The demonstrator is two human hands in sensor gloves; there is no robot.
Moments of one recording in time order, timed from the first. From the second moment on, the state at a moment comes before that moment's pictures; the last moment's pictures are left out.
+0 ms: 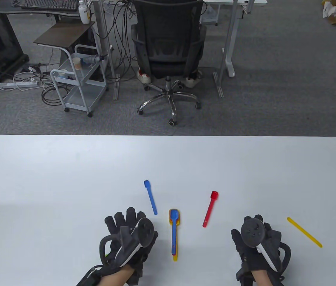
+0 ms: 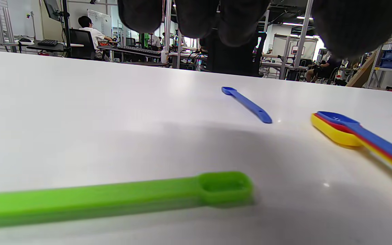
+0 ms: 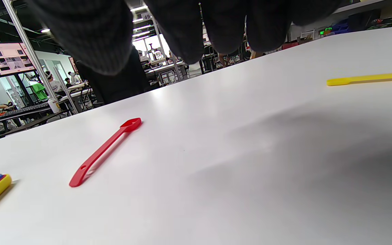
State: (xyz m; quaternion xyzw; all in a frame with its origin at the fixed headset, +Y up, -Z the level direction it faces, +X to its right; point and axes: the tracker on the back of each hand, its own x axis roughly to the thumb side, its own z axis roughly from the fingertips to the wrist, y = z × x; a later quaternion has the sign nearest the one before) left_hand -0.129 -0.705 -0.291 0.00 0.04 0.05 1.00; right_hand 0.222 -0.703 -0.283 -0.13 0.00 0.98 0.13
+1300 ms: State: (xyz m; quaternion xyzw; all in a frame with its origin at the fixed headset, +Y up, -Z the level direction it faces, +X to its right) left_hand -0.221 -0.696 -0.287 0.05 0.10 0.08 0.99; right_hand 0.180 -0.711 -0.312 -0.12 0.01 0.99 0.07
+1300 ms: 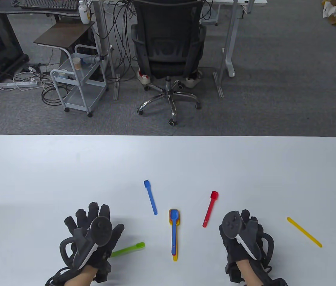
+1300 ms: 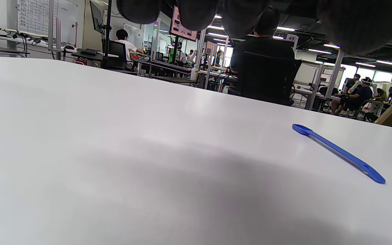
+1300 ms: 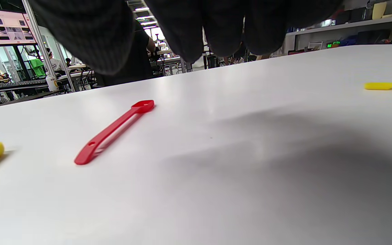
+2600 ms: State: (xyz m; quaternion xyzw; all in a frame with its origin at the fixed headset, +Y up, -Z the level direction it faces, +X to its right) left_hand -0.217 -0.700 -0.285 0.03 0.10 0.08 0.99; right_hand 0.113 -0.748 -0.374 -0.23 0.03 0.97 0.00
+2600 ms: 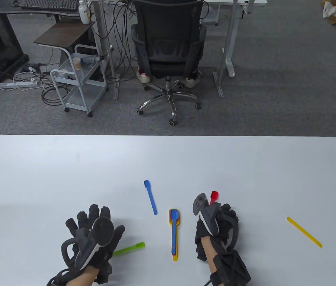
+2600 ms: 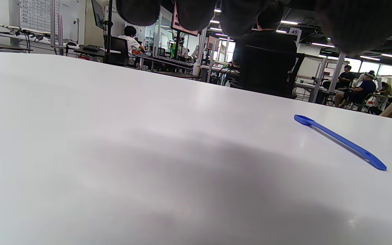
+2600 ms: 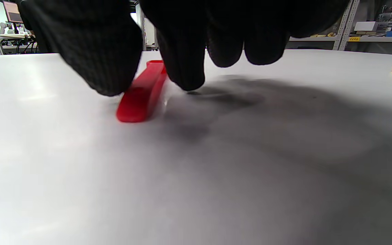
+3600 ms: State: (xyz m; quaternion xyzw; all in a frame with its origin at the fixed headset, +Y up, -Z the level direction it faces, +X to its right) left_hand -0.219 -0.700 -0.286 0.03 0.11 0.08 0.99; right_hand 0.115 -0.738 -0.371 -0.27 0.03 0.96 0.00
